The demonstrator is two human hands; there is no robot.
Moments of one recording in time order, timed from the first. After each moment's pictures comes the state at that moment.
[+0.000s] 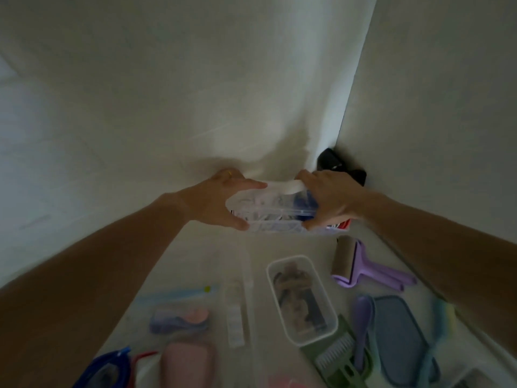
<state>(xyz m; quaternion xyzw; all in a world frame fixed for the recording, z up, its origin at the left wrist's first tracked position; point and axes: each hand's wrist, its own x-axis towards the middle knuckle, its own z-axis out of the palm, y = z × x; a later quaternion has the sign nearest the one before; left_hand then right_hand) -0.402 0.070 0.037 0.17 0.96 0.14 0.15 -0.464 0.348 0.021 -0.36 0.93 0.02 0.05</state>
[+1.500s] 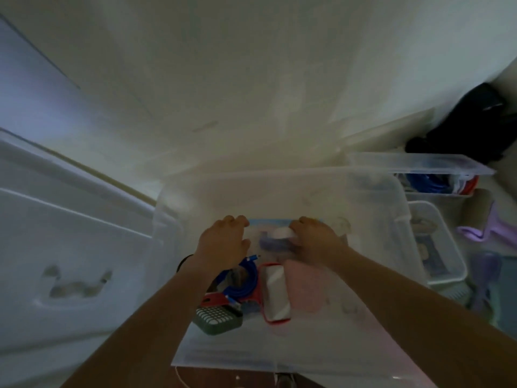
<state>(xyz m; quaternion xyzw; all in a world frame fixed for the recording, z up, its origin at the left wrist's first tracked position) -0.145 -0.096 -0.051 -0.13 0.96 0.10 0.22 -0.244 0.102 -0.122 -0.34 0.90 -0.08 0.26</state>
